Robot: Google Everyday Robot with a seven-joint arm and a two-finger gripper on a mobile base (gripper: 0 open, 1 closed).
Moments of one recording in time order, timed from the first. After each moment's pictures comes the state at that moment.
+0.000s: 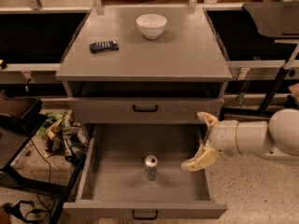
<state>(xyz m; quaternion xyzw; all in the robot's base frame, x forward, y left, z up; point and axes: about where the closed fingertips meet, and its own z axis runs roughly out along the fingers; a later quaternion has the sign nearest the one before) 0.483 -0.126 0.729 -0.50 0.72 0.22 0.42</state>
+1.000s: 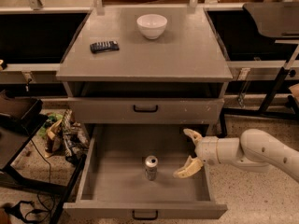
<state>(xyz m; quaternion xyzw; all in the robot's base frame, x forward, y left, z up) 0.522 -0.115 0.593 -0.50 0.70 0.29 0.43</state>
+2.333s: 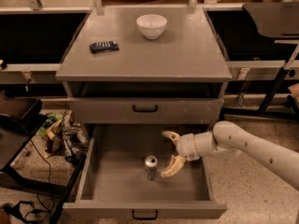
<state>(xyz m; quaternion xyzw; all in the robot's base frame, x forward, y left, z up) 0.551 -0.050 0.532 -0.57 0.64 0.36 0.38</state>
